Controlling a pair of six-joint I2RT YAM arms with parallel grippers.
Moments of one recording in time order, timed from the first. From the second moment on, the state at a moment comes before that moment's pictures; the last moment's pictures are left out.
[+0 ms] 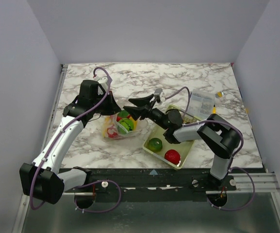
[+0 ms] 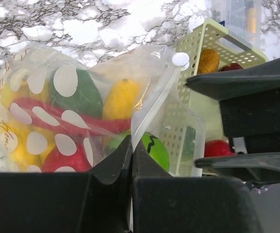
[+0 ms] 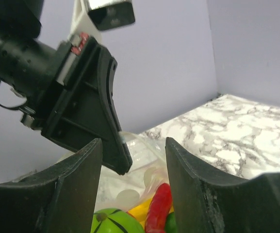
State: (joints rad) left arm -0.29 1.18 1.08 -0.56 0.39 -0.36; right arm 0.83 1.85 0.79 1.49 -0.23 0.36
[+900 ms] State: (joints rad) left arm -0.29 1.18 1.08 -0.56 0.40 -0.36; right arm 0.83 1.05 0.69 0.12 0.41 0.56
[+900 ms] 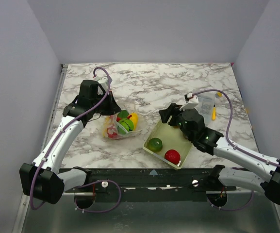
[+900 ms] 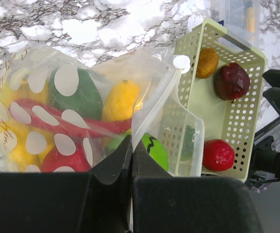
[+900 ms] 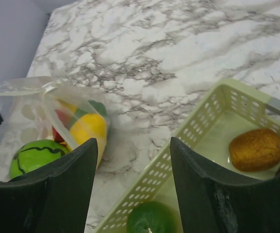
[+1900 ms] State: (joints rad) left arm -0.29 1.17 1.07 -0.56 0.40 -0.36; right arm 0.83 1.43 0.84 -0.48 0.84 1.37
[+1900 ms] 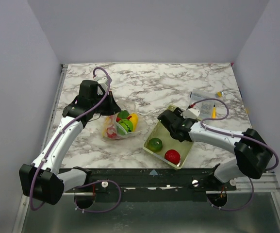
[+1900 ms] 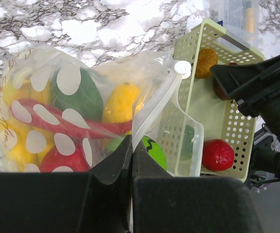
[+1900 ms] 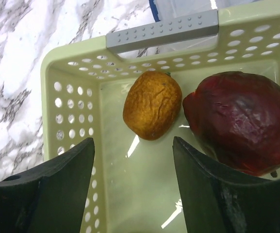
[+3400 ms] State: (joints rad) left arm -0.29 1.17 1.07 -0.56 0.40 -0.37; right arm 0.82 1.60 1.04 -0.66 0.94 1.40
